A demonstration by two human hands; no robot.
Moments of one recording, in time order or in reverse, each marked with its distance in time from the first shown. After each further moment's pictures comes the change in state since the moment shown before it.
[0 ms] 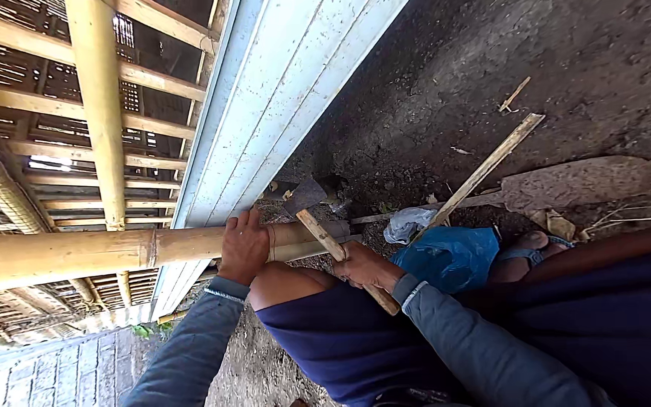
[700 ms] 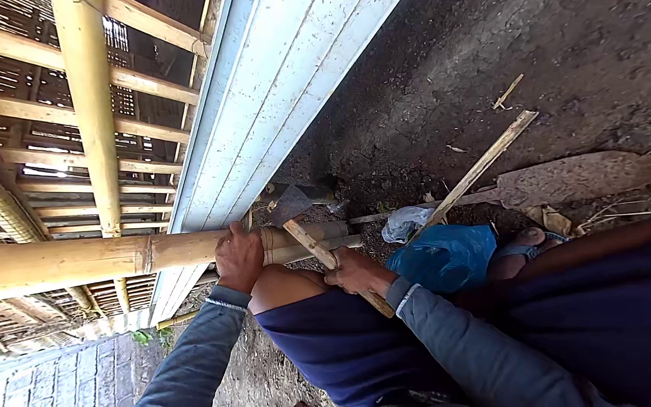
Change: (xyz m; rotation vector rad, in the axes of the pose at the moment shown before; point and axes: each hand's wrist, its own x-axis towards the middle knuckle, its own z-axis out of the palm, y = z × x) left_hand -0.007 0.017 -0.015 -0.116 -0.147 -0.363; right_hand 0.001 -0.005 0.011 -0.142 -0.057 -0.024
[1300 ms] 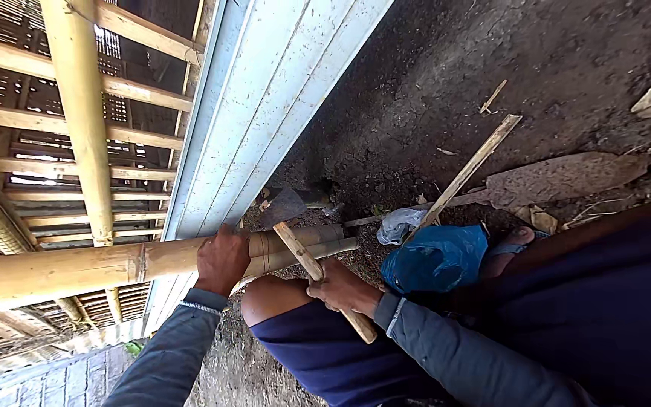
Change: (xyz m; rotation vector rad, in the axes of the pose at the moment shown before) left_hand 0.011 -0.028 -0.015 -0.062 -0.106 0.089; right_hand -0.013 -0.018 0.032 0.232 0.055 -0.010
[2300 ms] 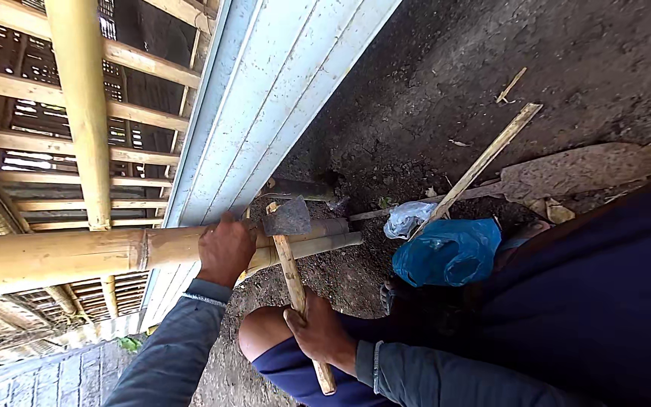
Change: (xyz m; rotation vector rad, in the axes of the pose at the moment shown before) left_hand -0.001 -0.009 0.007 -0.084 0.105 0.020; right_hand -0.013 0.013 0.105 -0.061 0.201 -0.072
